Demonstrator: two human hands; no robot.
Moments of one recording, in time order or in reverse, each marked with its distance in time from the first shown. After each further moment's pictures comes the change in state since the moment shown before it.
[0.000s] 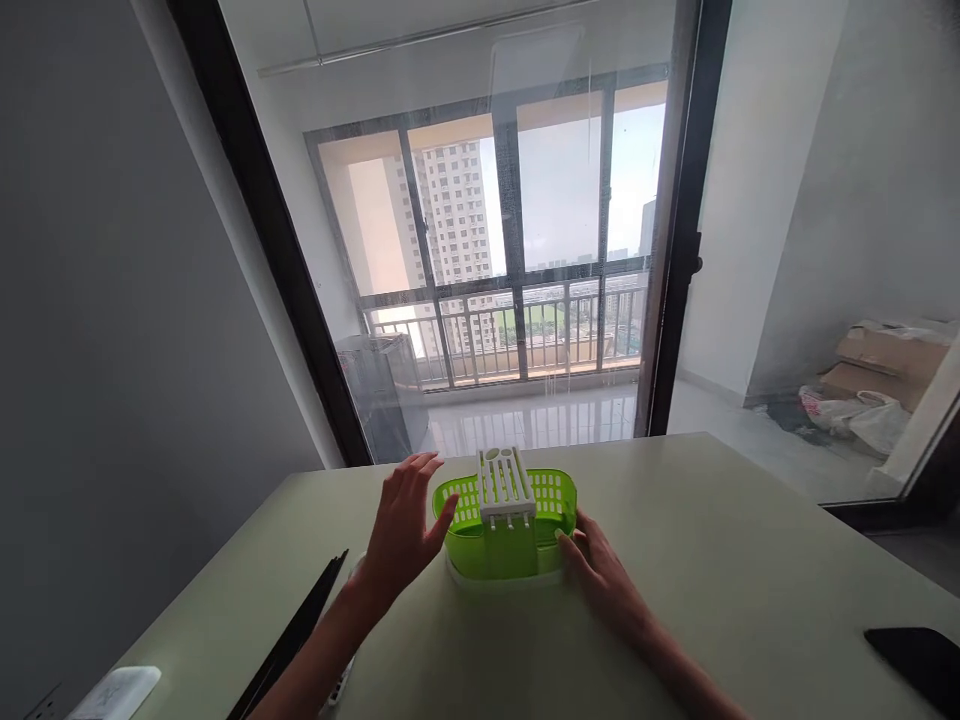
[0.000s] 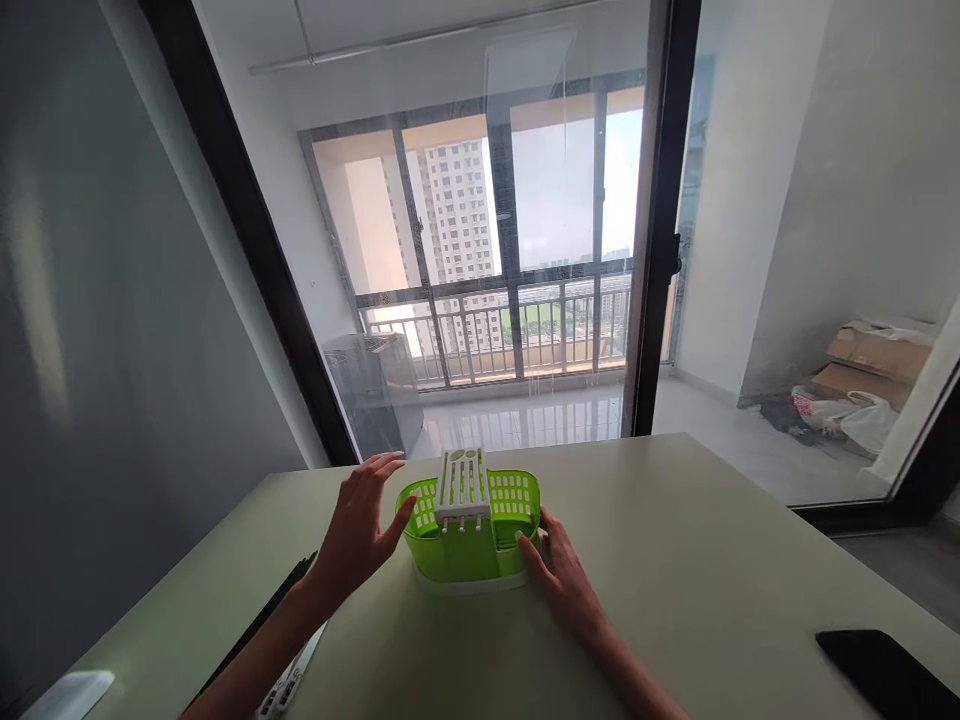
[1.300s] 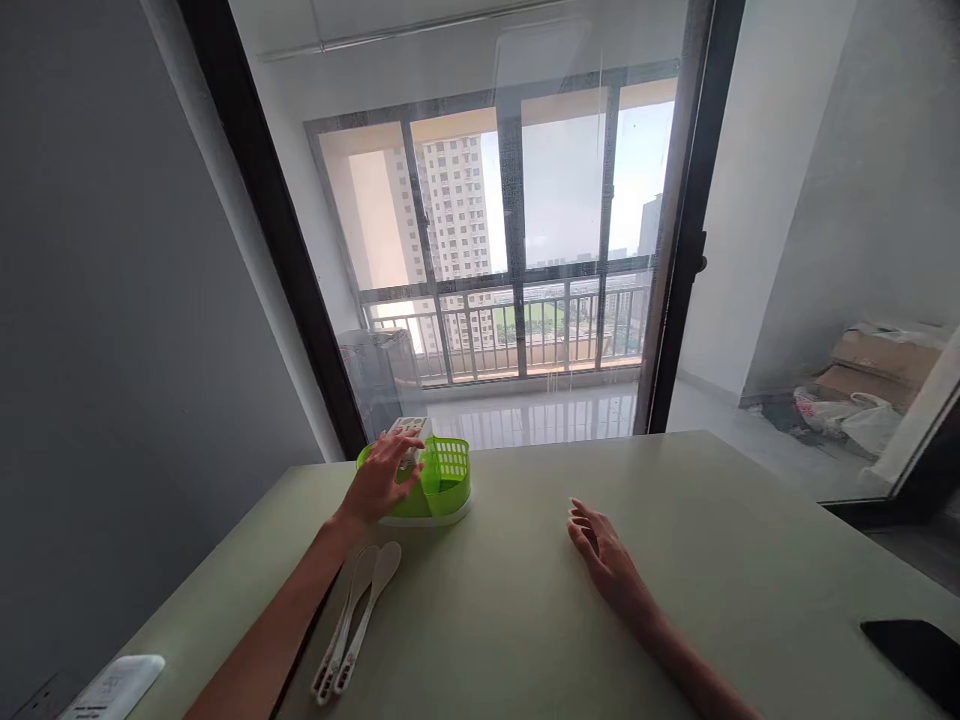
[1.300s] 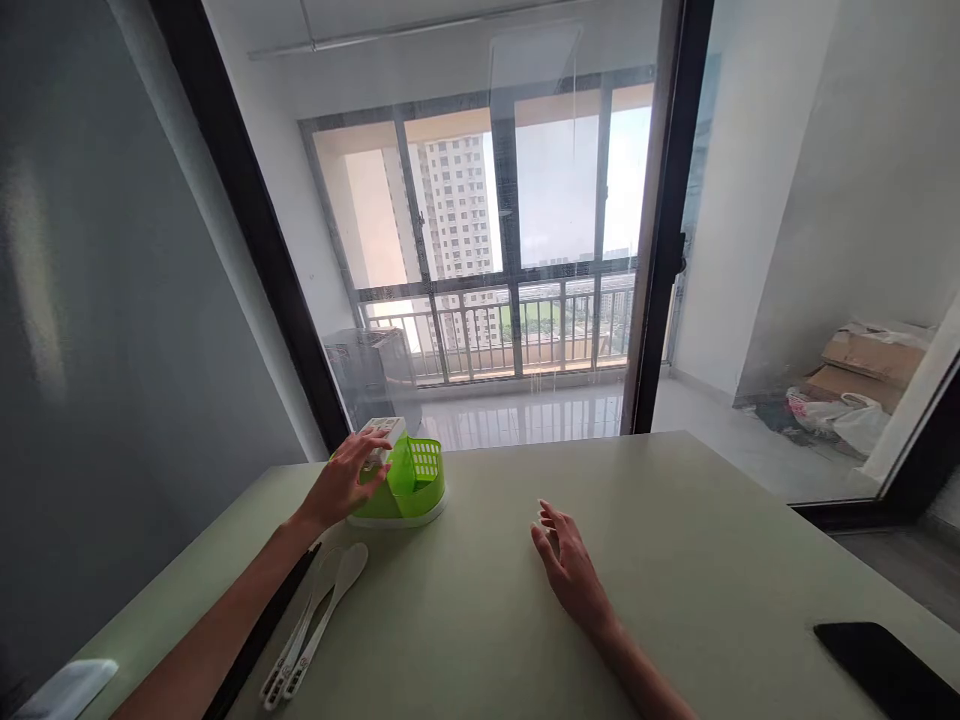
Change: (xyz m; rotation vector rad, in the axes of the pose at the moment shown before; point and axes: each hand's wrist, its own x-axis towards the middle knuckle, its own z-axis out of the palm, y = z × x) left_hand 0.016 -0.101 0.012 -0.037 -0.178 -0.025; right_hand 0.000 0.012 -0.002 -0.159 0.094 -0.027
